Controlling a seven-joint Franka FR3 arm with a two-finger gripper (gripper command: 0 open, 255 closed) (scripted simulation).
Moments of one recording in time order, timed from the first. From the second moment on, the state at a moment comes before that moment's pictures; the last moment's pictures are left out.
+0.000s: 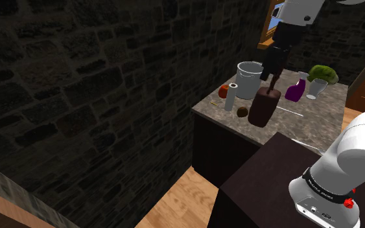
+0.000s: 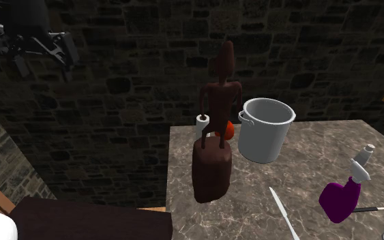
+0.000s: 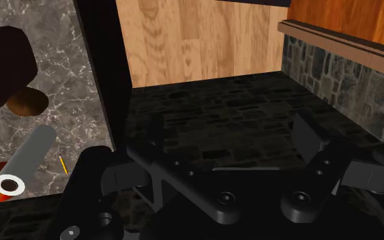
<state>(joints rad) 0.02 -0.82 -0.06 -2.45 0.10 1.66 -0.13</state>
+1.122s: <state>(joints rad) 0.04 -0.53 -0.24 -2.46 -0.41 1.67 -0.80</state>
